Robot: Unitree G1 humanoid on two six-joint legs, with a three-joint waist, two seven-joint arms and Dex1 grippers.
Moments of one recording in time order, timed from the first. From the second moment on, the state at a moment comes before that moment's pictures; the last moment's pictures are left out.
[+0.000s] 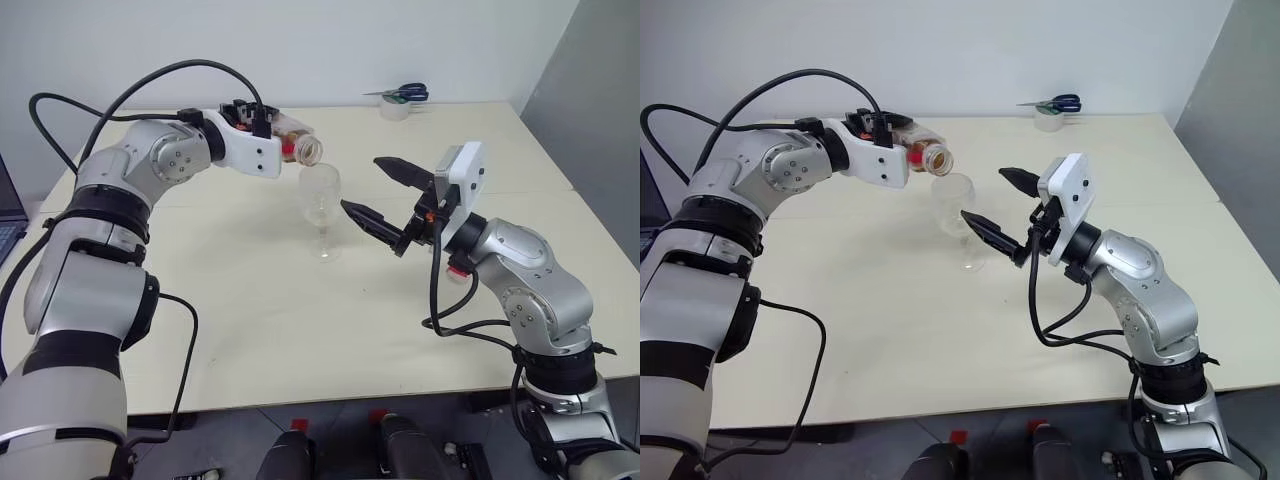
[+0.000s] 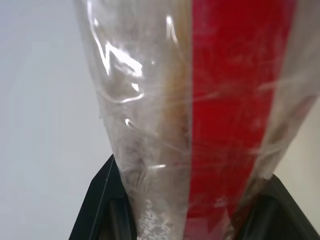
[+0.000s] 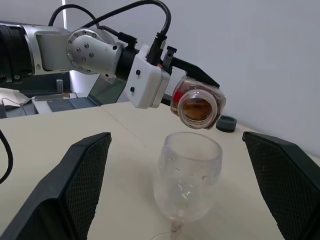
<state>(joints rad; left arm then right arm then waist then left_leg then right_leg) -1.36 0.72 -0.43 1.13 0.71 -0.77 -0.33 -0.58 -0.38 0.06 -0.41 0.48 0.53 0.58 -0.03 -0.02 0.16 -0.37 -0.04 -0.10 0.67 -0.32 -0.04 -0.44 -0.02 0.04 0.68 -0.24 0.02</state>
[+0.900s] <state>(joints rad) -1.41 0.74 -0.47 1.18 0.76 -0.79 -0.27 -0.58 -0.37 0.06 -0.39 0.48 0.53 0.58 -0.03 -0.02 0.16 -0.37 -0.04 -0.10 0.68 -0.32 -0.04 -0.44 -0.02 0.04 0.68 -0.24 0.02</state>
